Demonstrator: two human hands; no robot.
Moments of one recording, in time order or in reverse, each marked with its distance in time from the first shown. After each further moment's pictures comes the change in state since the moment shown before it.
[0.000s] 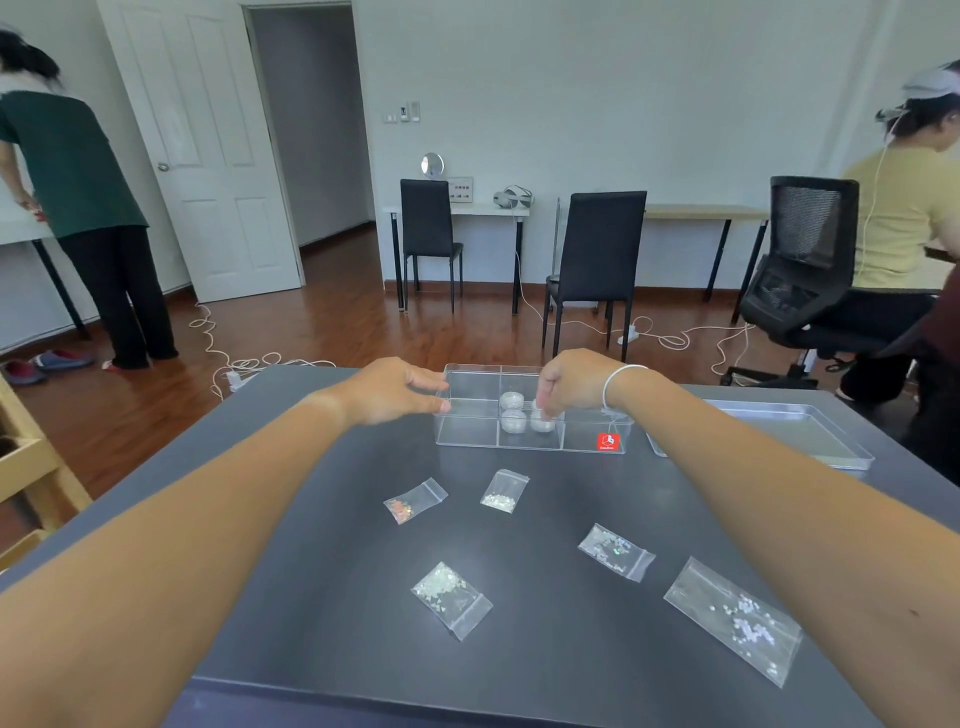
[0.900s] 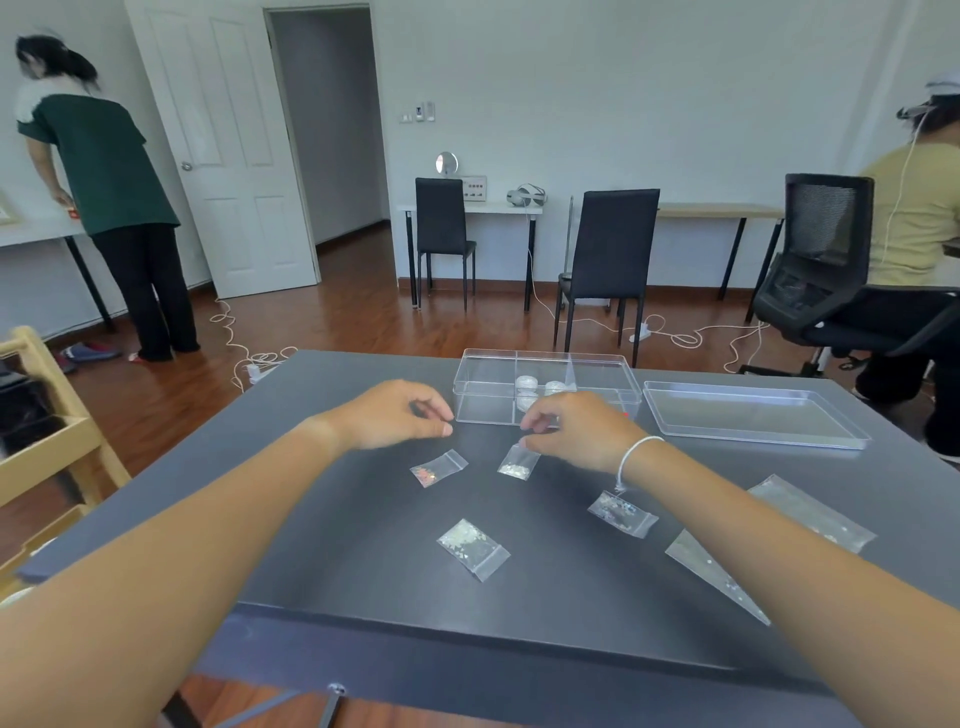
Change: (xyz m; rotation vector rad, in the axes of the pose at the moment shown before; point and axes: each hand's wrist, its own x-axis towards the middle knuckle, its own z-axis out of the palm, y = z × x) left_hand -0.061 -0.004 0.014 -0.027 -0.006 0.011; right_hand -0.065 -0.019 0.054 0.173 0.145 -0.148
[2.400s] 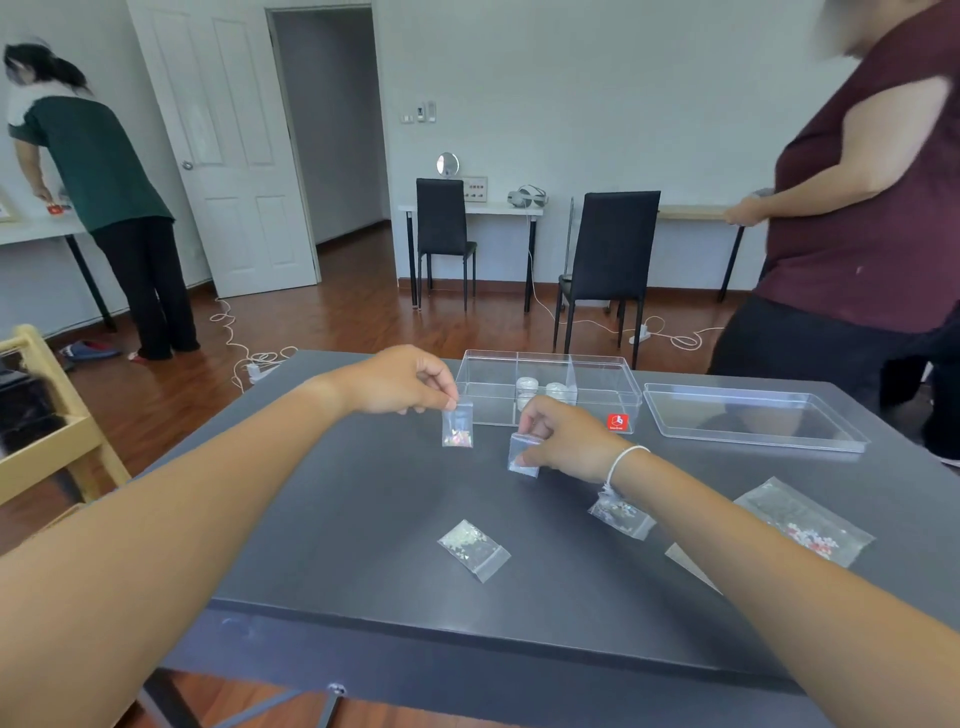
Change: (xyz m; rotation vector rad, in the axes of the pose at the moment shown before) left_hand 0.010 0.026 -0.026 0.002 -0.038 0.026; right_hand -0.002 -0.008 0.010 0.269 -0.106 0.090
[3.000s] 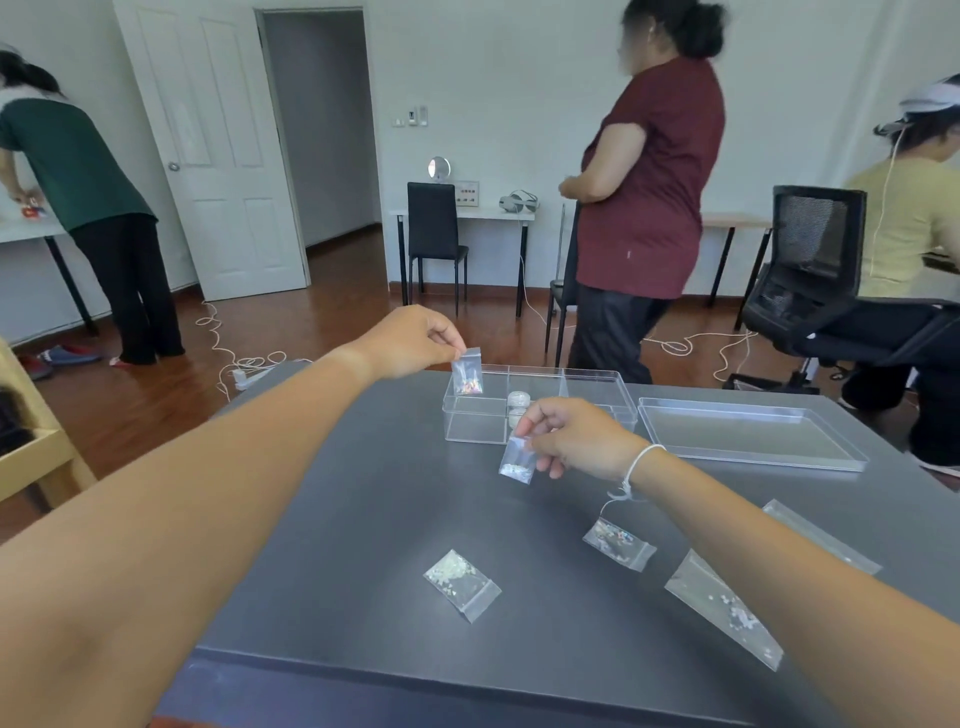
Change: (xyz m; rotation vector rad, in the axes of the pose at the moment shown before) left_hand 0.051 0.019 -0.017 0.010 0.236 0.057; right_hand 0.014 0.007 -0.020 0.254 0.019 -0.030
